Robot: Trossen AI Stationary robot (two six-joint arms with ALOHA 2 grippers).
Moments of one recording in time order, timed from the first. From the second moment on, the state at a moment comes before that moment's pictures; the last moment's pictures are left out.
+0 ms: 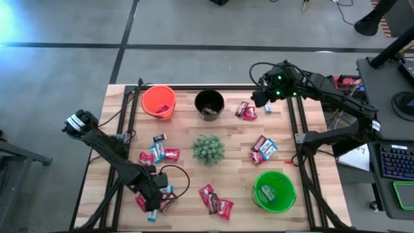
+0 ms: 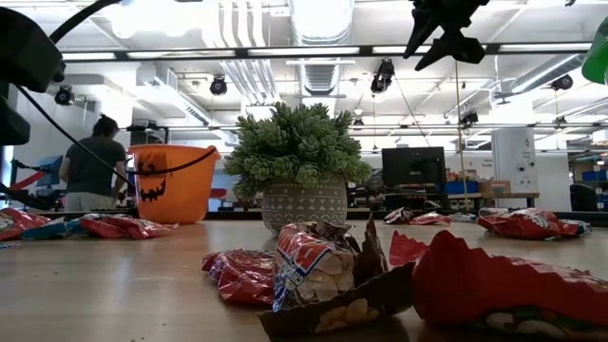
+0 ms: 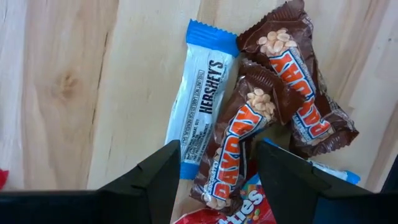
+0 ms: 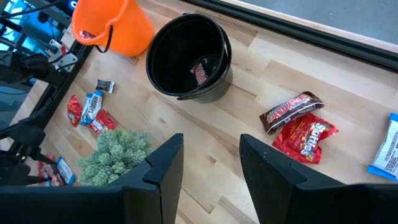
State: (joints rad) left arm -0.76 1.52 0.84 -0.64 -0.01 -1.03; right arm -0.51 1.19 1.35 -0.96 -0.11 0.58
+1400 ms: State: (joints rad) left arm -0.76 1.52 0.77 -0.53 0.07 -1.12; right arm -0.51 1.19 1.35 -0.96 -0.11 0.57
